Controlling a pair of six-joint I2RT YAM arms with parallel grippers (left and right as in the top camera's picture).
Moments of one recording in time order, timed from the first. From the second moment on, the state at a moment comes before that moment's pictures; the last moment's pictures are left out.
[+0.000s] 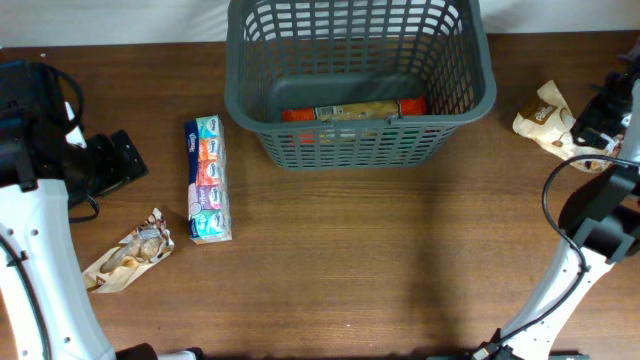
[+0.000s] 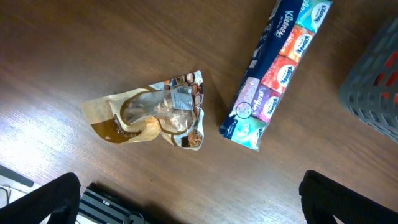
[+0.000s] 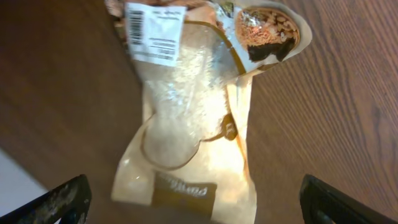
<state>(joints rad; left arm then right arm) 0.26 1.53 1.93 -1.66 -0.08 -0.28 -0.49 2.44 2.45 -1.36 0.04 1.75</state>
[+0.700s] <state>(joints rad) 0.26 1.53 1.93 -1.66 -0.08 -0.28 -0.53 2.56 2.45 -1.41 0.03 1.76</state>
